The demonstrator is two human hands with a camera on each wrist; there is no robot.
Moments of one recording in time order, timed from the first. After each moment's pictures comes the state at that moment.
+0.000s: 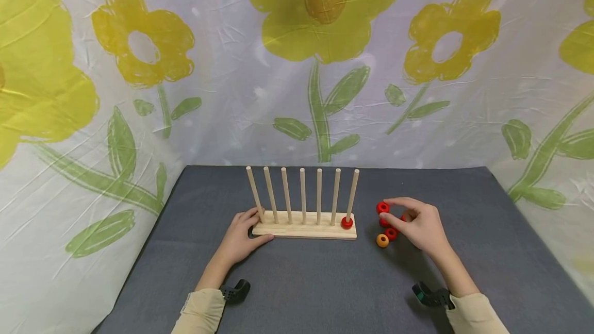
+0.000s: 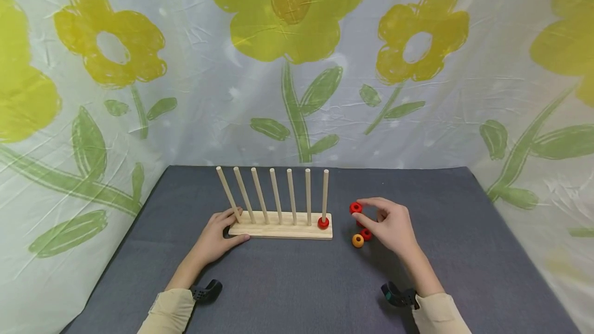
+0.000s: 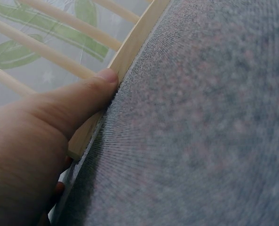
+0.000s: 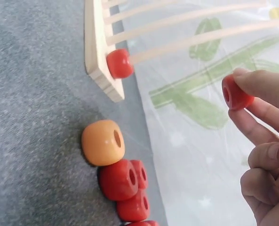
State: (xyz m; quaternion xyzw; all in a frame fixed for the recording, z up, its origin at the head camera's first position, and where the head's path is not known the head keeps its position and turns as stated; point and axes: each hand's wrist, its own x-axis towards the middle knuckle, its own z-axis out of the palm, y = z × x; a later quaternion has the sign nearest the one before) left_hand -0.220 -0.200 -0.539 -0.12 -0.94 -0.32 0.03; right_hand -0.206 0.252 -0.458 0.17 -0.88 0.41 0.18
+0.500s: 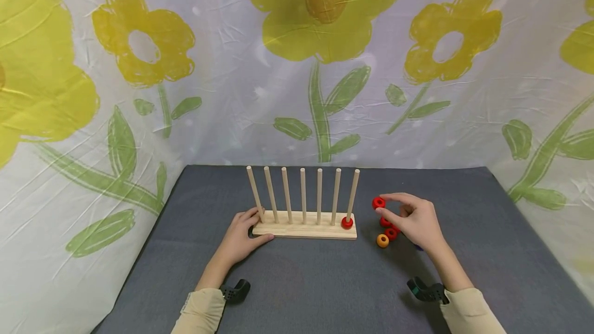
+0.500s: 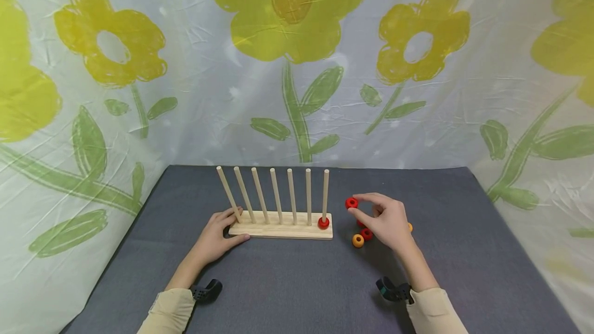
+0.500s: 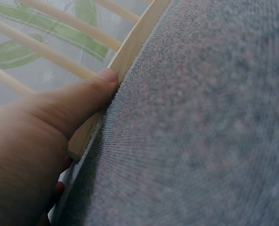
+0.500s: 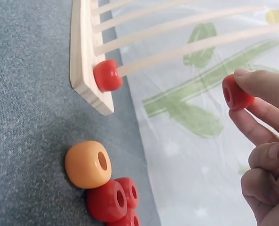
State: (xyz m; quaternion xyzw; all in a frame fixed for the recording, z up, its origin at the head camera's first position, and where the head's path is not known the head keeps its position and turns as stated) left_hand -0.220 -0.201 -0.540 -0.12 -0.94 -0.32 0.03; right_hand -0.213 0.241 -0.450 0.17 -0.88 0.40 0.20
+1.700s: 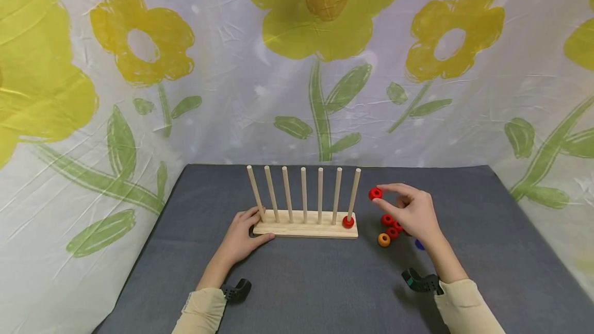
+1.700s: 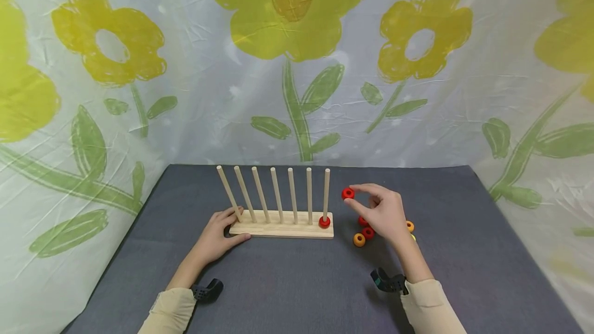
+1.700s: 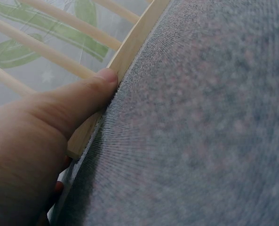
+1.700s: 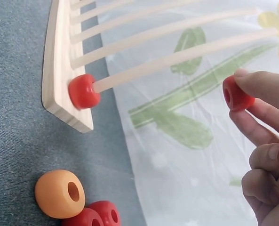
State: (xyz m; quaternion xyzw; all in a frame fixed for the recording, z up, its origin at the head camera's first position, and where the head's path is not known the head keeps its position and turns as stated) left_hand -0.220 -0.200 -0.539 -0.12 -0.94 -0.31 0.03; right_hand -0.223 0.230 -0.437 0.19 -0.86 0.42 0.22
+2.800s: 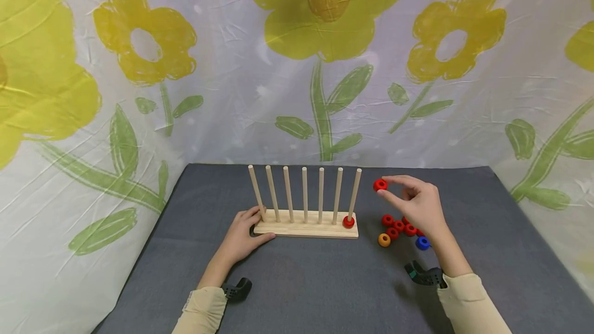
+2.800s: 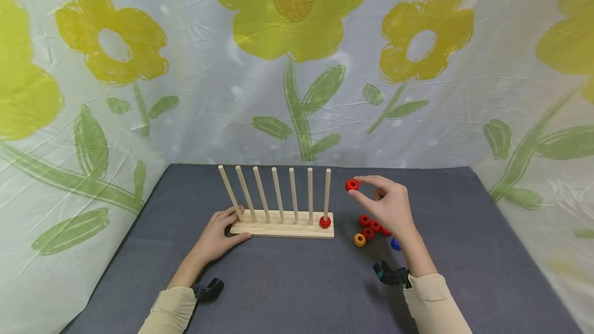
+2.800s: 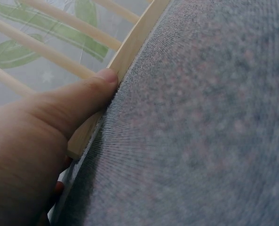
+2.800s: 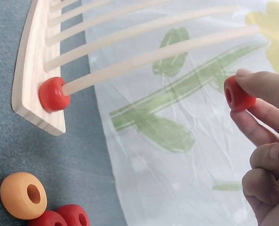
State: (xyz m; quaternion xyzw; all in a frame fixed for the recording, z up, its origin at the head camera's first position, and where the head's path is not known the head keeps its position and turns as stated) left_hand -0.220 -0.200 -0.540 -0.12 -0.94 -0.32 0.03; right_hand -0.228 0.234 -0.421 0.17 -0.86 0.43 0.23
